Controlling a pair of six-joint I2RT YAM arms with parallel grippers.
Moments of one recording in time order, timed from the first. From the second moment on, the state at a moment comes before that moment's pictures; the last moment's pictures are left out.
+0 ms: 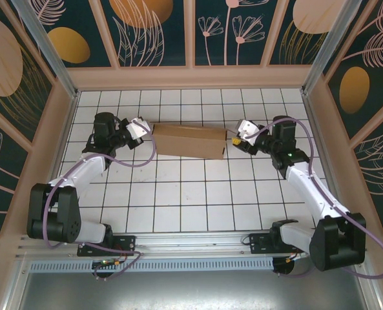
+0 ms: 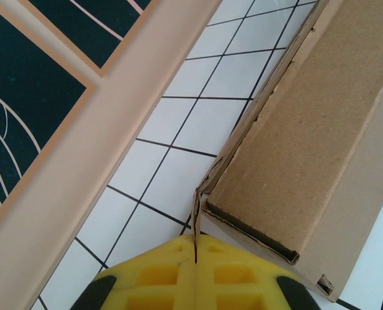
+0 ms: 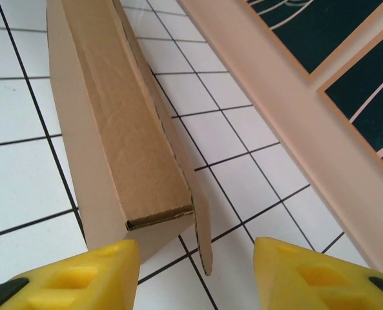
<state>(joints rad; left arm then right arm) -0.13 1.40 0.81 0.15 0.56 0.84 0.20 1.16 0.78 -0.11 -0.57 -0.82</state>
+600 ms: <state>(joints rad) -0.13 1.39 0.80 0.15 0.54 0.85 0.26 1.27 0.78 -0.04 -0.46 -0.84</state>
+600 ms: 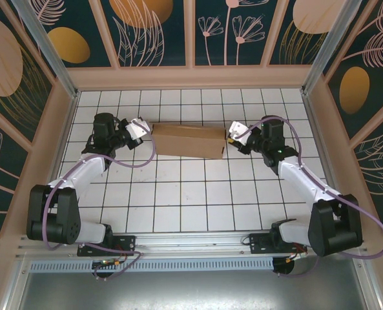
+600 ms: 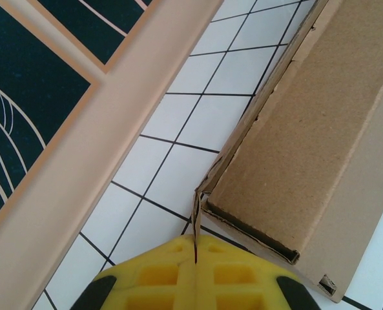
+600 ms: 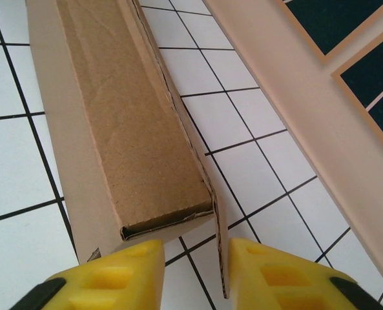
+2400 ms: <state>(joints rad) -0.28 1.35 1.02 -0.26 0.22 -0.34 0.41 1.46 1.12 -0.27 -0.15 0.00</state>
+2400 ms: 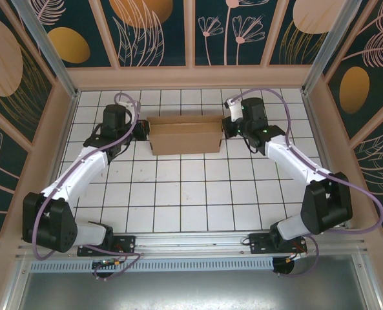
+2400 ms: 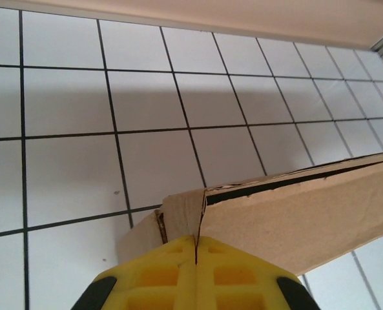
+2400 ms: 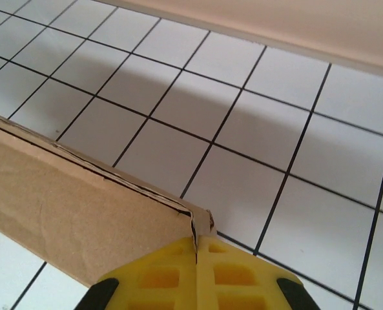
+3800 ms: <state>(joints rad) -0.28 1.37 1.02 -0.29 0.25 -0.57 0.41 1.58 1.30 -0.46 -0.11 0.39</state>
